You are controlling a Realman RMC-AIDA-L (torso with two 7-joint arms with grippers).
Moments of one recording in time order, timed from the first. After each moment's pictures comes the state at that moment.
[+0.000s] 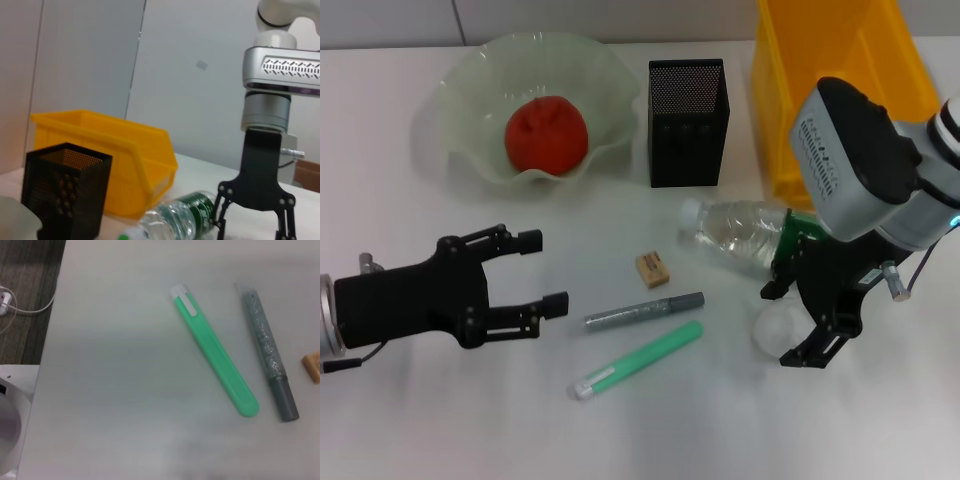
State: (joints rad) left arm -0.39 -1.95 1.07 0.39 1.56 1.60 -1.04; right arm 0.75 2.09 -1.35 -1.03 -2.51 -1.66 1.71
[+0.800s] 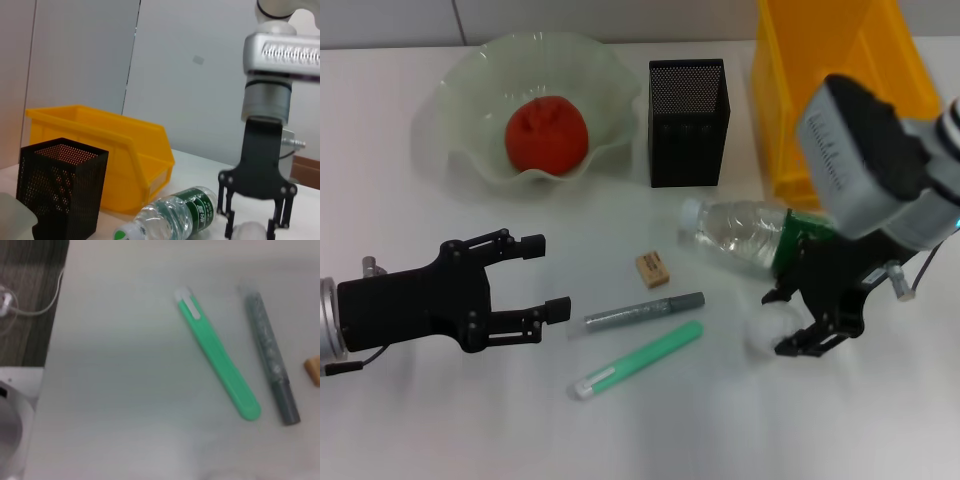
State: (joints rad) left arm -0.39 -1.95 1.07 0.39 1.57 1.60 -1.04; right arm 0.73 2.09 -1.33 -1.08 -2.49 -1.69 1.72
